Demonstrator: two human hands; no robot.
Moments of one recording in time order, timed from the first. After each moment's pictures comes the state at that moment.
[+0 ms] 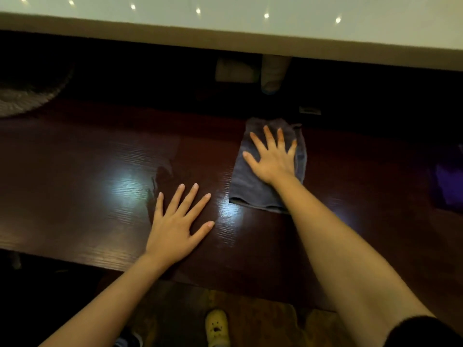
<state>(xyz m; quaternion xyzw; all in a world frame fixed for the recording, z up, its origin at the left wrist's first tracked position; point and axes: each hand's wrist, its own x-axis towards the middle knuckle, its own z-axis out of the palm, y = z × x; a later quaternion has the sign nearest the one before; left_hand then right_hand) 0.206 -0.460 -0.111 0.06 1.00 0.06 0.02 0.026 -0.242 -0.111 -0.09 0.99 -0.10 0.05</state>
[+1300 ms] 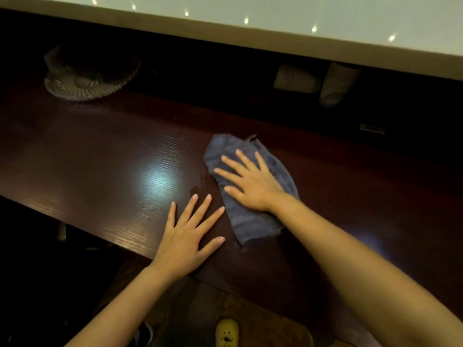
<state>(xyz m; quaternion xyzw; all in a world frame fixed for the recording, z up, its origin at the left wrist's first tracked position) 0.243 -0.516 -0.110 0.01 1.00 0.08 0.04 0.066 -0.363 -0.113 -0.46 0.89 -0.06 0.04</state>
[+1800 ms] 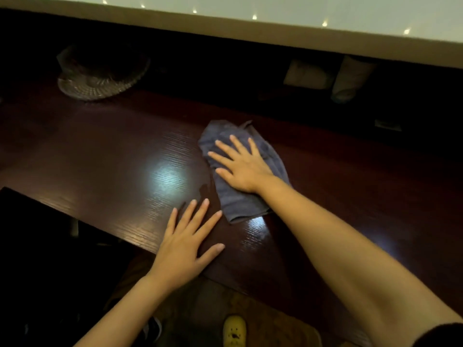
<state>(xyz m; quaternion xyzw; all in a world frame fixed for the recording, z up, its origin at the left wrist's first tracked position) 0.263 -0.527 -0.109 -0.01 1.00 0.09 0.04 0.044 -0.413 -0.112 -0.44 0.90 -0.06 0.04</state>
